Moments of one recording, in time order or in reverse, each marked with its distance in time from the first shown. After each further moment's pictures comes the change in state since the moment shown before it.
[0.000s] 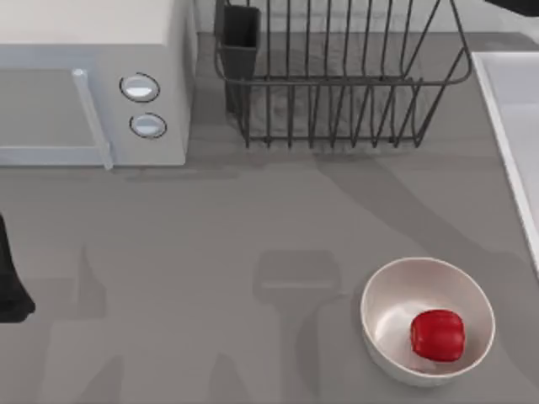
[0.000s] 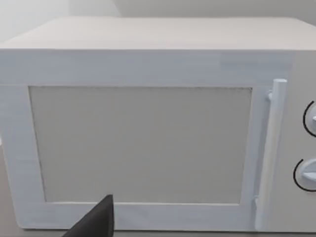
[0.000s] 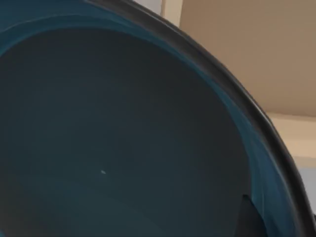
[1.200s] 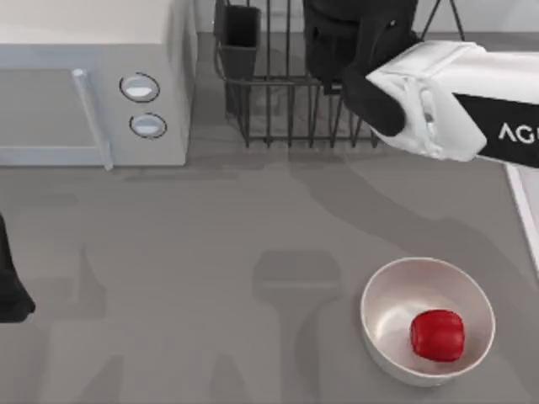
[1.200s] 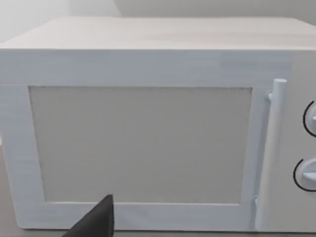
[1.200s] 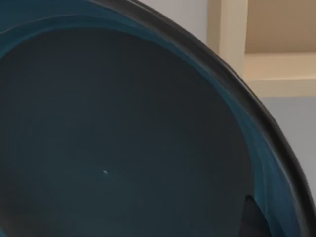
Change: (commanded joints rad) left arm 0.000 0.000 0.000 0.000 0.000 0.000; right arm -0.031 0.268 -0.217 0.634 -0.040 0.035
